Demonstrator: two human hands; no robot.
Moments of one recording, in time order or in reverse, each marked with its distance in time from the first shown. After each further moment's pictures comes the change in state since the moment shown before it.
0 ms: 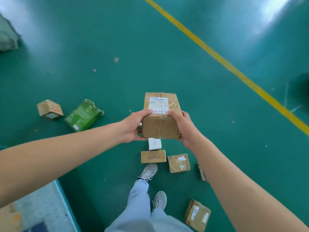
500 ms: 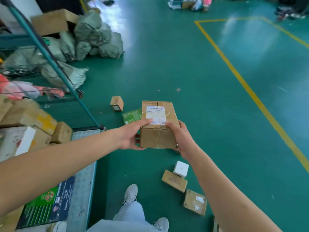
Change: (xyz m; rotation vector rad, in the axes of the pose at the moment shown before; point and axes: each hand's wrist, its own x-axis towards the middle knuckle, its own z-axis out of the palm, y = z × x) left_hand -0.234 -0.097 -0.117 -0.373 0.270 0.151; right_hand -0.162 -0.008 0.149 -0.270 -0.437 -0.203
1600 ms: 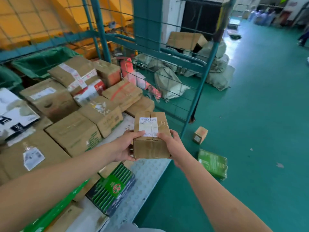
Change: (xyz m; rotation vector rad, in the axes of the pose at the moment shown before) left_hand -0.138 -0.076 -0.499 -0.556 0.529 0.210; right_hand 0.043 -0.031 0.568 -0.482 -0.616 -0.071
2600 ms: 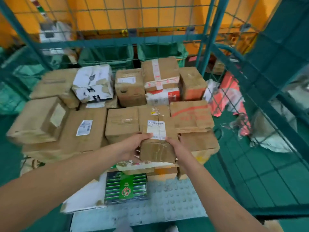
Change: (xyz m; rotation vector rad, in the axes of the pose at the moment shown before) left_hand 0.106 0.106 -0.084 -0.460 0.587 -0.040; right_hand 0.274 -0.139 0.126 -0.372 -0.663 0.095
